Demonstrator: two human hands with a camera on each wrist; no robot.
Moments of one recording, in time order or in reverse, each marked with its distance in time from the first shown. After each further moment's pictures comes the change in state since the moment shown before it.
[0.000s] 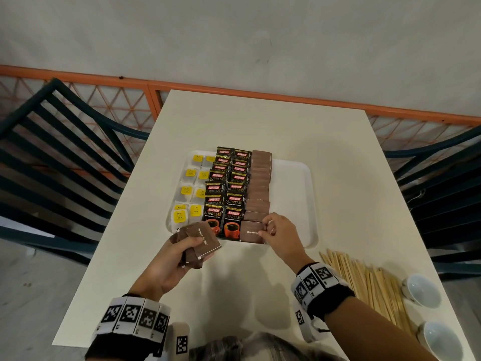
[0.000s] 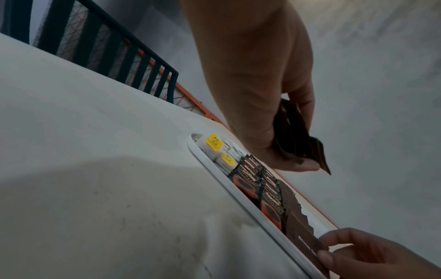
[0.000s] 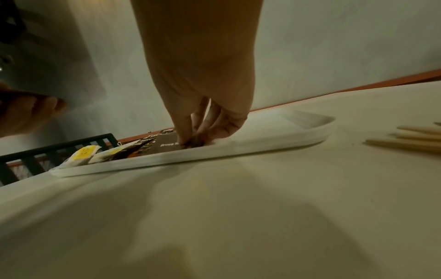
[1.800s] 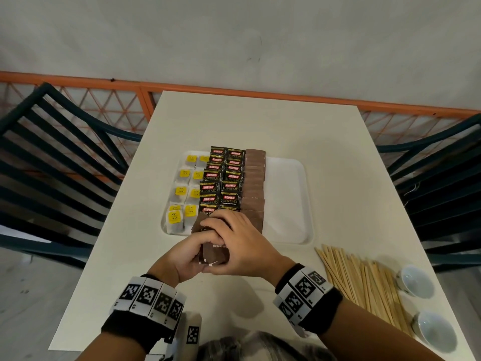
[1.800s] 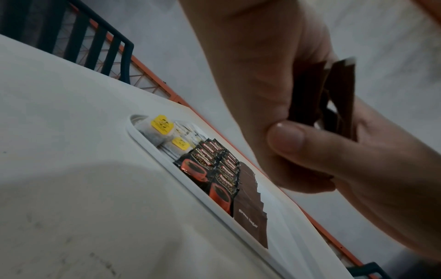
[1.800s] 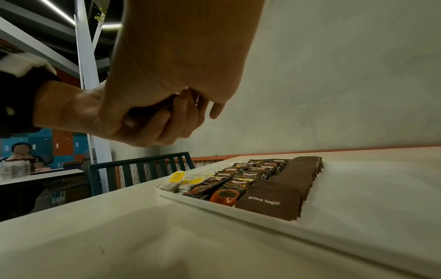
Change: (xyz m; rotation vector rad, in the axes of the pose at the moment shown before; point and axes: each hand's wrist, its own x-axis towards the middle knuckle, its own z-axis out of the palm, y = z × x) left_hand -0.009 0.019 0.055 0.105 -0.181 -0.174; right_hand -0.038 -0.083 0.003 -0.193 -0.148 -0.764
